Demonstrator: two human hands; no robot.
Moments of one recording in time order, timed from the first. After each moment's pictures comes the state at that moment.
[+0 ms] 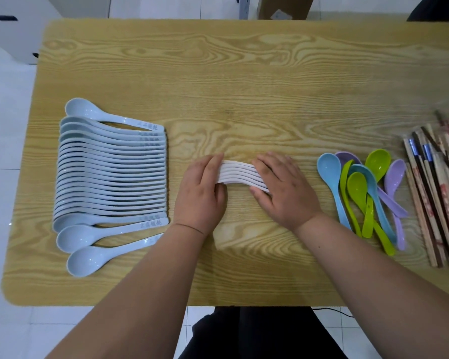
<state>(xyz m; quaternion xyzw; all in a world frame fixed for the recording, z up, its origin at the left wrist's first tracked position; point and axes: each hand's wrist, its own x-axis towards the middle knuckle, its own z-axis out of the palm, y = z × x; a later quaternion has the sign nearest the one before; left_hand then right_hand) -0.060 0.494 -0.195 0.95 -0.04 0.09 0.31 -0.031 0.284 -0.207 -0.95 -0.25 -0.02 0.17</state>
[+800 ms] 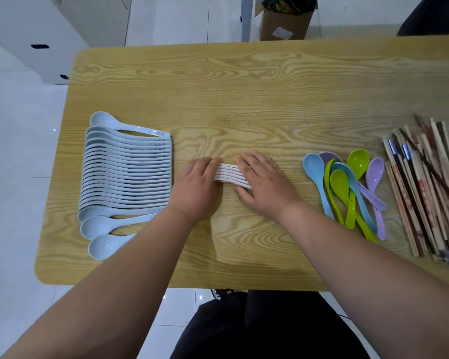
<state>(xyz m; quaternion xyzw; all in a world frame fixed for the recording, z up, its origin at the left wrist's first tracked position) -0.049 0.513 -0.180 0.98 -0.15 0.02 0.10 -0.030 0.303 -0.189 -0.95 -0.25 0.08 0.16</state>
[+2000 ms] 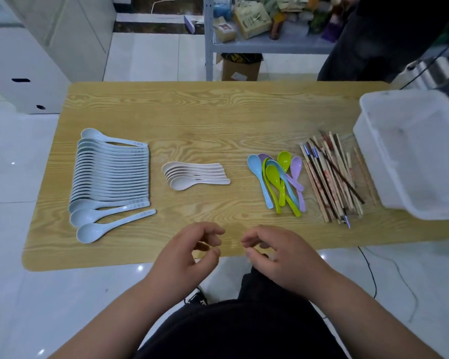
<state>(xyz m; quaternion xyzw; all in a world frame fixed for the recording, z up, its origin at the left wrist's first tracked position) -0.243 0.446 -0.003 0.84 -0.08 -0.12 0.53 -0.231 0.211 0.010 -0.89 -0.12 0.19 0.39</state>
